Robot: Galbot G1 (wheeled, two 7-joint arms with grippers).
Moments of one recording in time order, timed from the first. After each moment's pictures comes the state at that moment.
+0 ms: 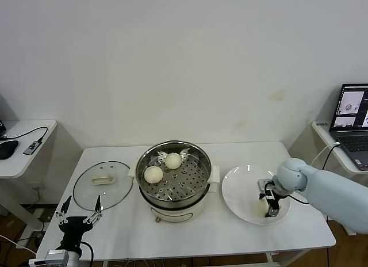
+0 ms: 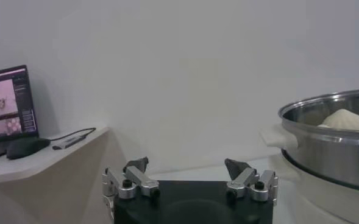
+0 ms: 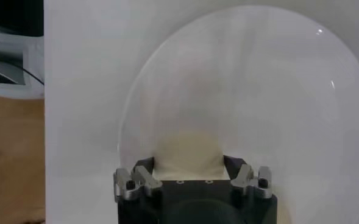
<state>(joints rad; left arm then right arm) 1.71 -1.22 -0.68 -2.08 -0.19 -0.01 -0.18 -0.09 0.61 -0.87 1.43 -0.12 -0.38 -1.05</state>
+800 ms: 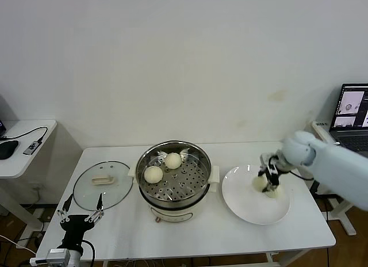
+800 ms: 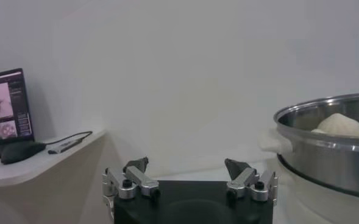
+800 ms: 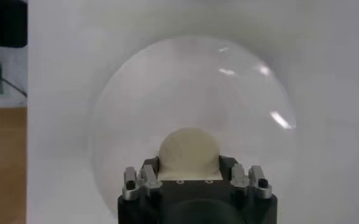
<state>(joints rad) 1.71 -1.21 -0.67 -2.09 -0.19 0.00 -0.18 0.26 0.64 -0.97 1.45 0.04 -0.37 -1.10</state>
